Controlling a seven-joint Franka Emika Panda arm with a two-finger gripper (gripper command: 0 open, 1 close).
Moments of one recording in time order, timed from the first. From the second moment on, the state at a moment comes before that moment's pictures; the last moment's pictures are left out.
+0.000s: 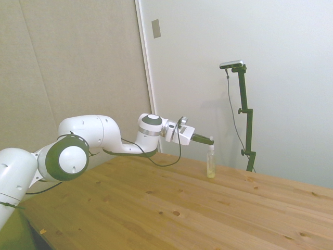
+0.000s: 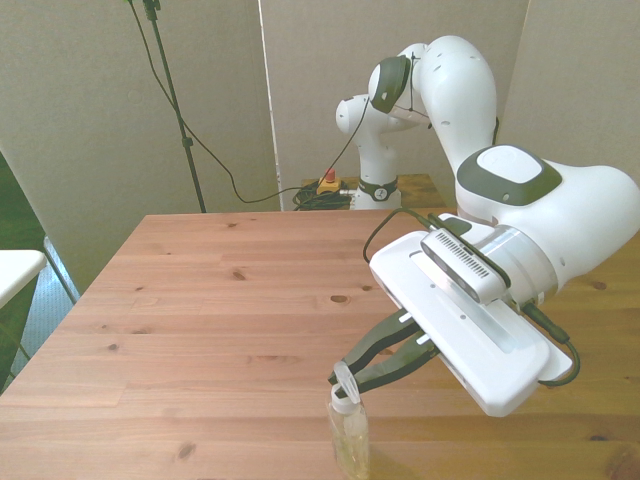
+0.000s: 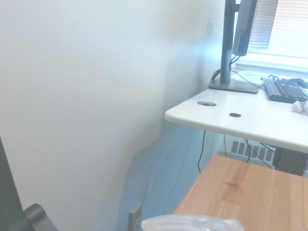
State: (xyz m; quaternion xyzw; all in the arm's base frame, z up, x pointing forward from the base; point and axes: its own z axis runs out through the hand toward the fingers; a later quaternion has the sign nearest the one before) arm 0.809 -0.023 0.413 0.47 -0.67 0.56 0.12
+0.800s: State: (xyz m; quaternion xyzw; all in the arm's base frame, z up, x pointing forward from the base) arm 0.796 -0.011 0.412 0.49 -0.67 0.55 0.11
